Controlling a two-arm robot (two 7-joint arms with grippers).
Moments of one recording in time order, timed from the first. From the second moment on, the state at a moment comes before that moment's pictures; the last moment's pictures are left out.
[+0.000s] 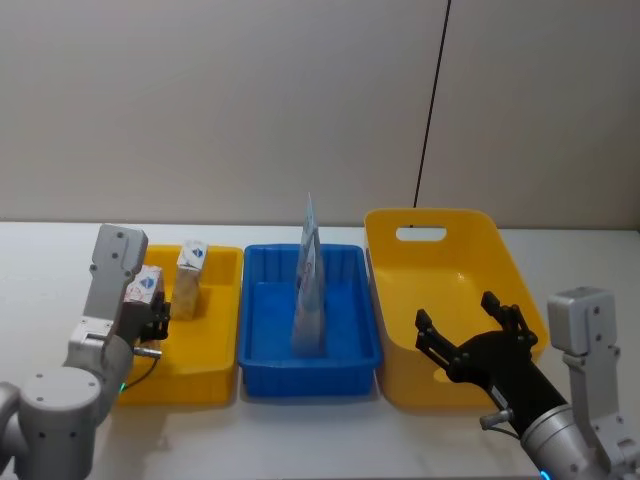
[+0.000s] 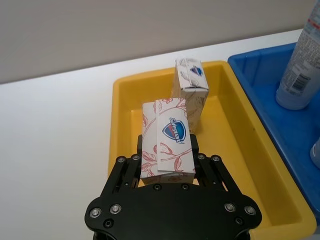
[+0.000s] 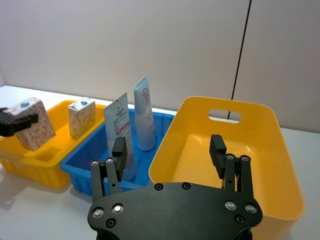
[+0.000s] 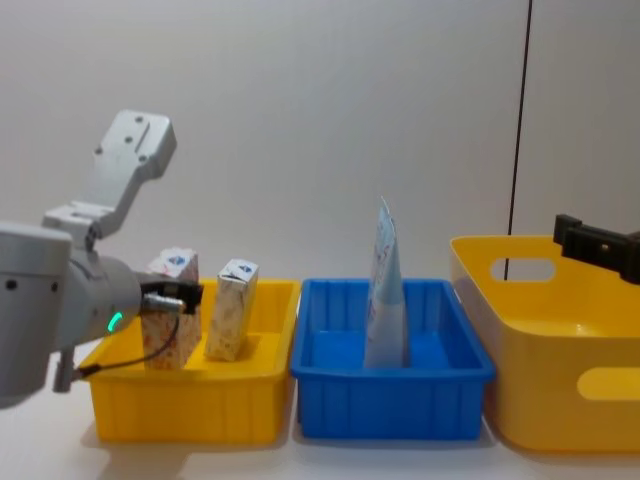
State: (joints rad) left arm -0.47 0.08 0.29 -1.23 -0.07 0.33 0.08; right arm -0.01 0.34 -0.23 -1.77 0.29 0.03 0.07
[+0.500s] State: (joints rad) left arm -0.41 0.19 0.31 -1.46 -0.05 0.39 -0.04; right arm -0.01 0.34 -0.23 -1.77 0.29 0.03 0.07
